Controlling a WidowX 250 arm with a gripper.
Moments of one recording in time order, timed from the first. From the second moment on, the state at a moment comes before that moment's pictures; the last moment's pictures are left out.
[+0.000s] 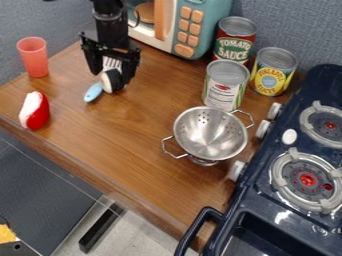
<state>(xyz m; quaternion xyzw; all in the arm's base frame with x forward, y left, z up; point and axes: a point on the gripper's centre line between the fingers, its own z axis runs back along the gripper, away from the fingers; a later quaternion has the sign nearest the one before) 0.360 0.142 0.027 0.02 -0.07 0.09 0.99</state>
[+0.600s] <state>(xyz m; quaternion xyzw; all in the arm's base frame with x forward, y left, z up) 0.351 0.133 0.033 0.01 -0.08 0.08 0.99</state>
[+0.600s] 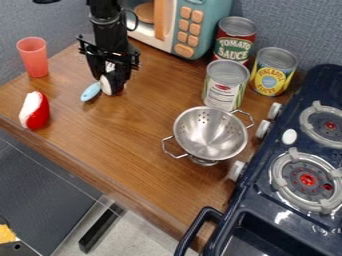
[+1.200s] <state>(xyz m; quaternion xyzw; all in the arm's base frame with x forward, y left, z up) 0.348 0.128 0.038 -0.01 -0.07 0.07 0.99</state>
